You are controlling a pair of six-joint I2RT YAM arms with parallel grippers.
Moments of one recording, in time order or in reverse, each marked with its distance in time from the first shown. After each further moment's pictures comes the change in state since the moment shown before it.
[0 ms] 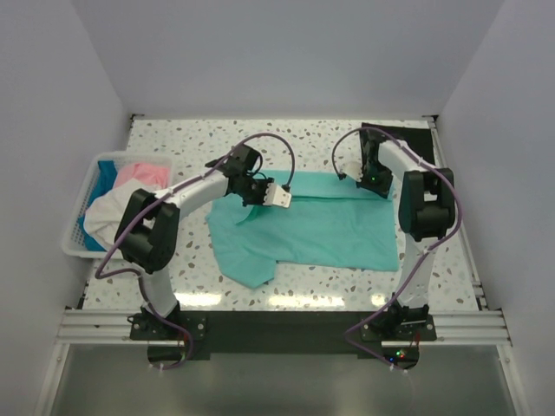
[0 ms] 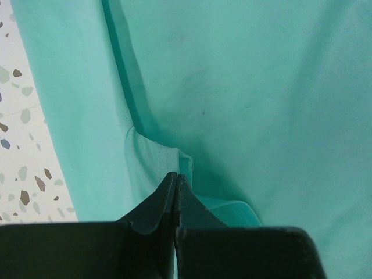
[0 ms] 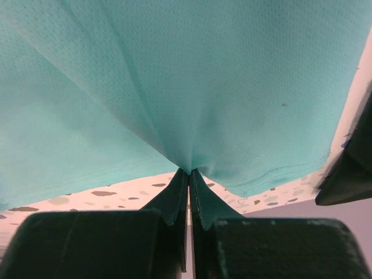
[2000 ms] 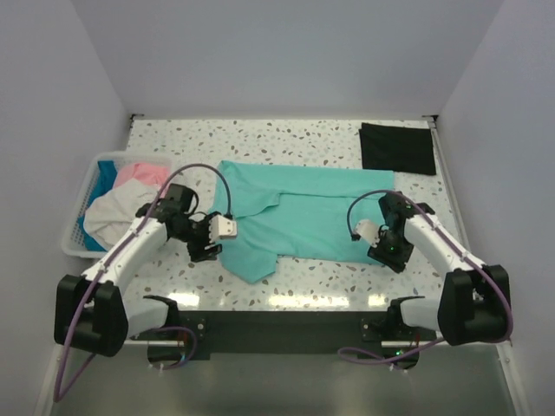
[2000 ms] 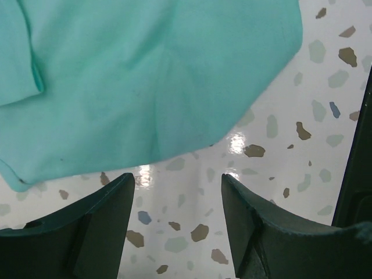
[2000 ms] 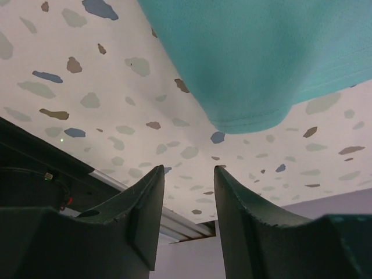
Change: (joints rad) left arm 0.301 -0.609 -0.511 -0.302 0.105 -0.141; right arm 0.034 -0.850 -0.860 -0.048 -0.122 0.187
